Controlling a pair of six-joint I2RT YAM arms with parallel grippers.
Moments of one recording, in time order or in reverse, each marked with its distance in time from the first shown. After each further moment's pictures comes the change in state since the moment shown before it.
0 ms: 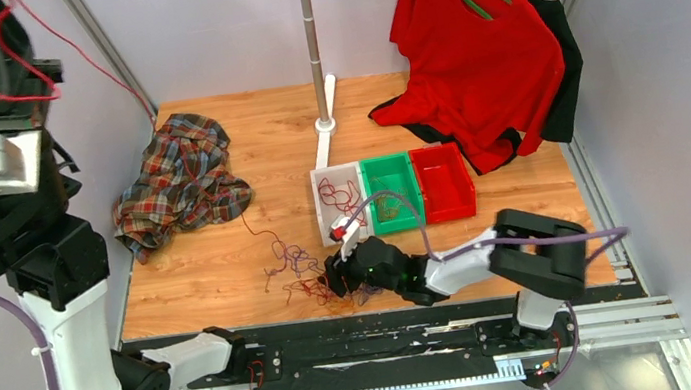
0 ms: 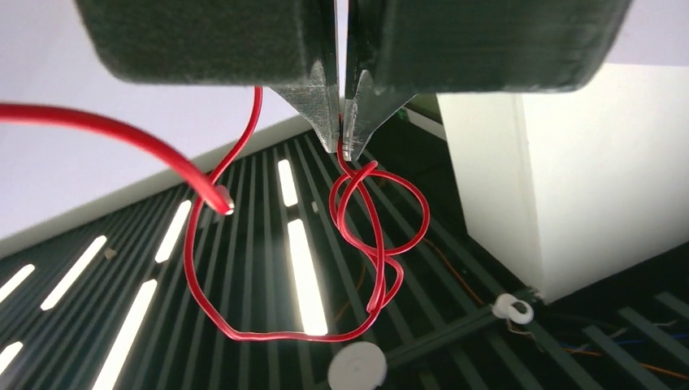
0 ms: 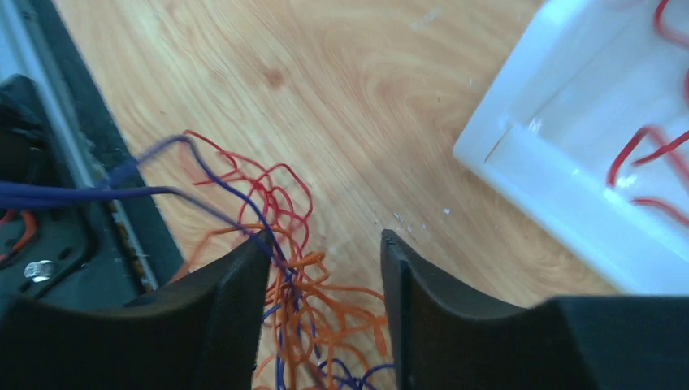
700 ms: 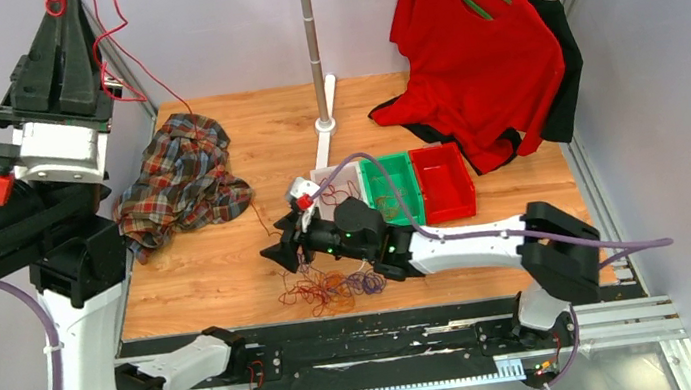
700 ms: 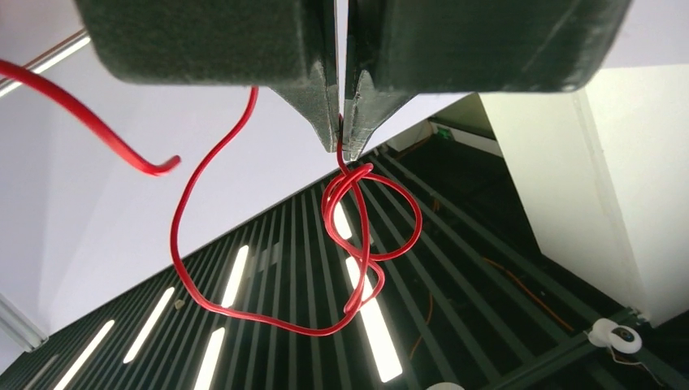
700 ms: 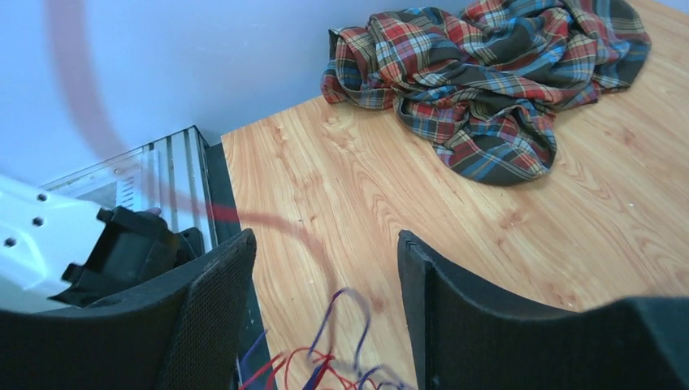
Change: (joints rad) left arm 0.000 -0.107 -0.283 -0.027 0.083 0.015; right arm -0.001 -0.153 0.360 -0.154 -0.170 -0.179
